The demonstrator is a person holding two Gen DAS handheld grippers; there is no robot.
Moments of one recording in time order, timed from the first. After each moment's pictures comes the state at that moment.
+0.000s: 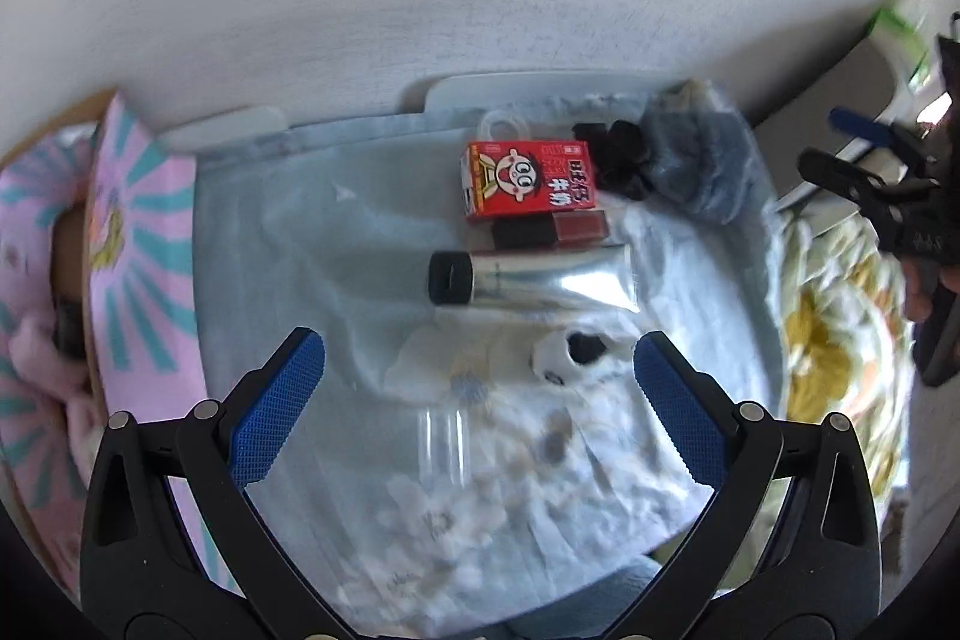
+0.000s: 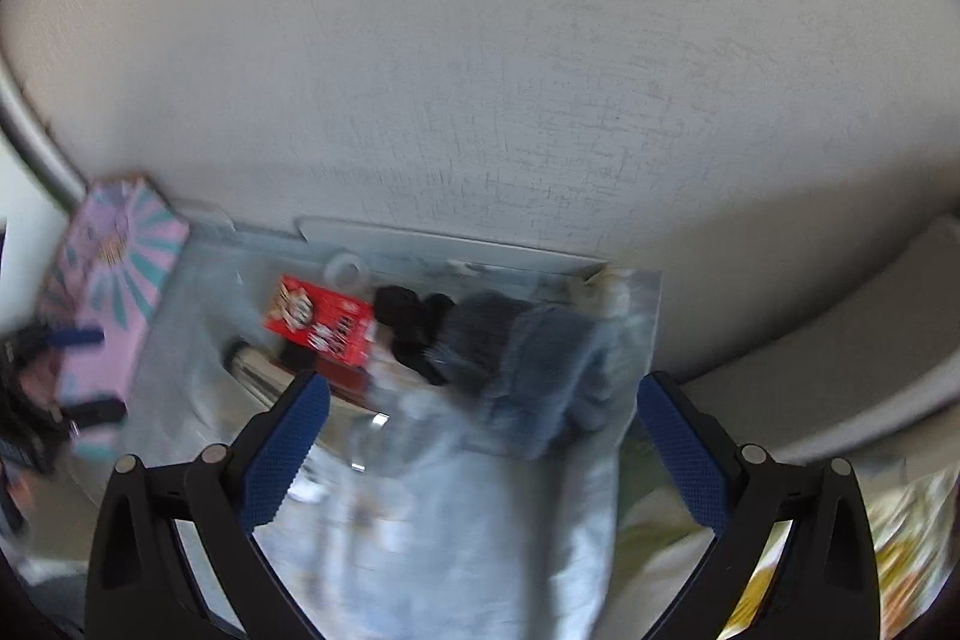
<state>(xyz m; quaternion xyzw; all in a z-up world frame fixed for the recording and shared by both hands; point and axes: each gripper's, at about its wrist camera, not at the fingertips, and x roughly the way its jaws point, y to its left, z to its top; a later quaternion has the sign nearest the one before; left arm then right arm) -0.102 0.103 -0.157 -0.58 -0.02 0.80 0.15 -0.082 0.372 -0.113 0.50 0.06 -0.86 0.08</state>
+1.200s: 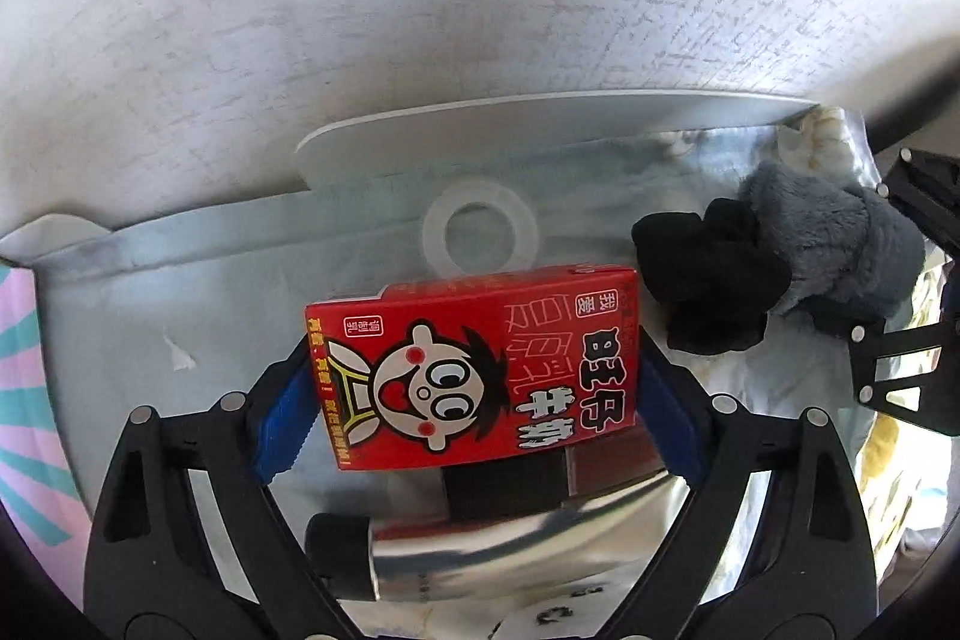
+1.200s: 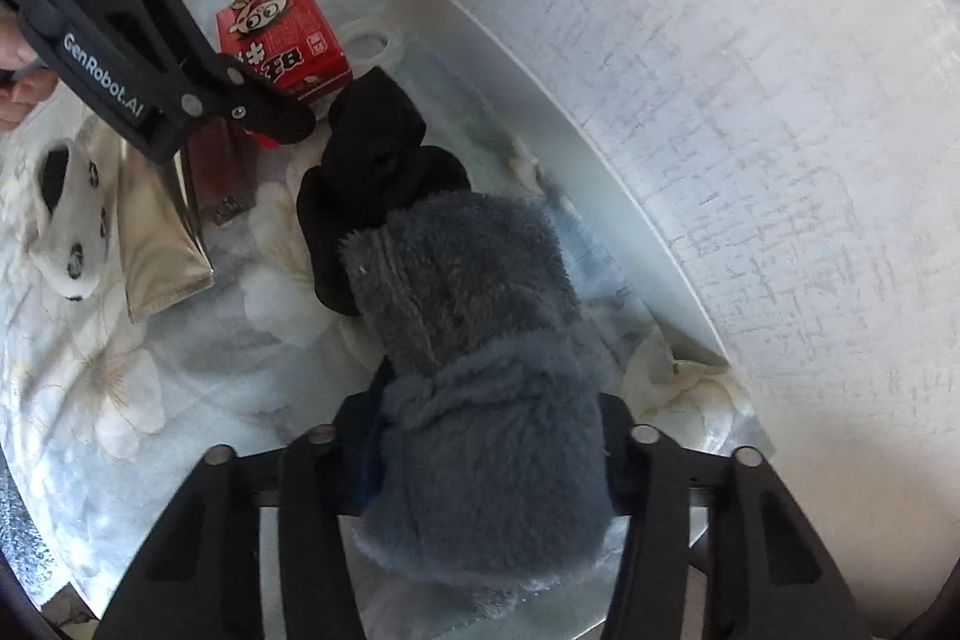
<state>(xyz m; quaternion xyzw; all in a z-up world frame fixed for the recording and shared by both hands) -0.204 0.170 -0.251 -0.60 -0.02 0.79 0.10 -0.136 0.363 -0.240 0.50 0.36 -0.73 0.28</state>
